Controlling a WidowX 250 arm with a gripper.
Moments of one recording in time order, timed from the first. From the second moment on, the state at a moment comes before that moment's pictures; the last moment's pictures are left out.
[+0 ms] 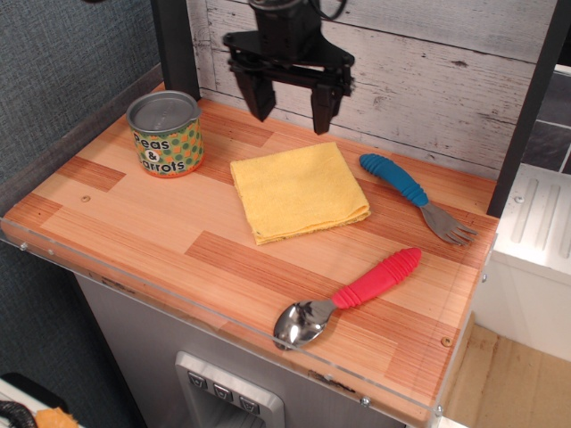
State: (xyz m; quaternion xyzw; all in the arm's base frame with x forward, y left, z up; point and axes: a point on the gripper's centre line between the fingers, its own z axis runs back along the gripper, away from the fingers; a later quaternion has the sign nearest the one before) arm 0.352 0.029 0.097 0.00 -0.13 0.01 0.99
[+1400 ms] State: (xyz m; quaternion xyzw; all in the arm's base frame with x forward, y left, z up) arm 0.369 0.018 0.015 0.03 -0.08 -0.28 0.96
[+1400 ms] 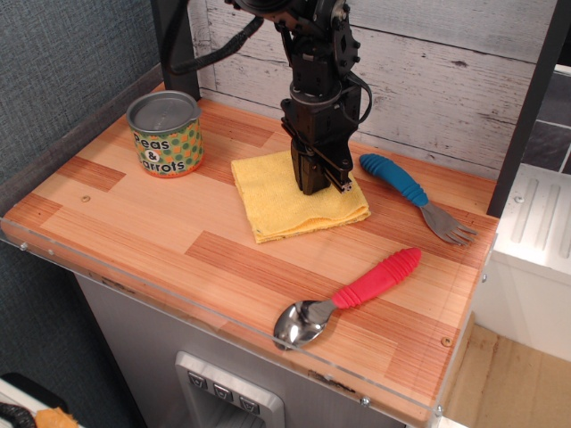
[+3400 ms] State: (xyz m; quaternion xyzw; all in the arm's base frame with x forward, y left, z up) arm 0.296 0.079 0.009 0.07 0.05 -0.40 0.91
